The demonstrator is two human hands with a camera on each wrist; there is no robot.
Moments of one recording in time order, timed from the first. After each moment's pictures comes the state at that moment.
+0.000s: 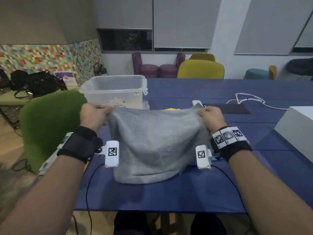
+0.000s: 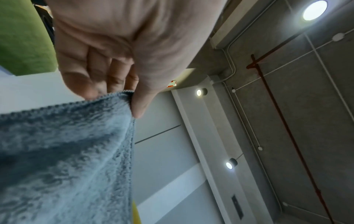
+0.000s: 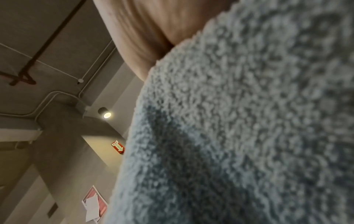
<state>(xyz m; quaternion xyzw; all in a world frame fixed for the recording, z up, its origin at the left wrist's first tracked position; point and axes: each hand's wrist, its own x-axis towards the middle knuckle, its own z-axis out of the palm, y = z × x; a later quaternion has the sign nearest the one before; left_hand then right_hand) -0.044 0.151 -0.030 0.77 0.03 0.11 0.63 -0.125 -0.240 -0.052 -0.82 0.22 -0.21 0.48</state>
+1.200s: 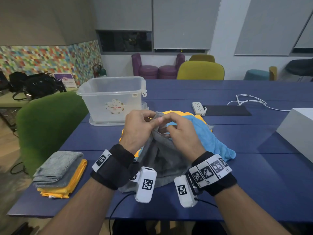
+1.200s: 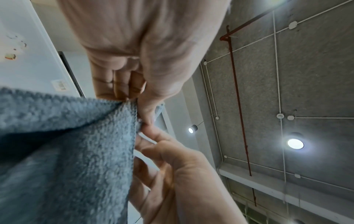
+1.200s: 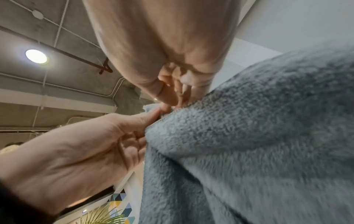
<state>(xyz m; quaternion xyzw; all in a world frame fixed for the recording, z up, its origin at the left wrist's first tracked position) -0.132 0.035 -0.020 0.79 -0.25 0.10 0.55 -0.179 -0.116 -0.039 -0.81 -0.05 -0.21 0.54</state>
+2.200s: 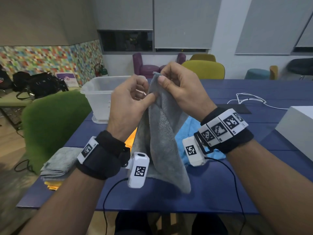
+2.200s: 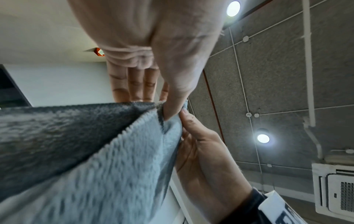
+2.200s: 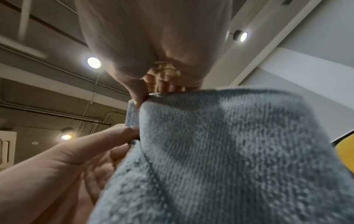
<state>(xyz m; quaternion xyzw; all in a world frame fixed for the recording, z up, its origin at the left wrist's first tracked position) -0.159 0.057 0.043 0.70 -0.29 0.21 0.61 -0.171 -0.121 0.073 -0.82 -0.23 -0.32 0.42</state>
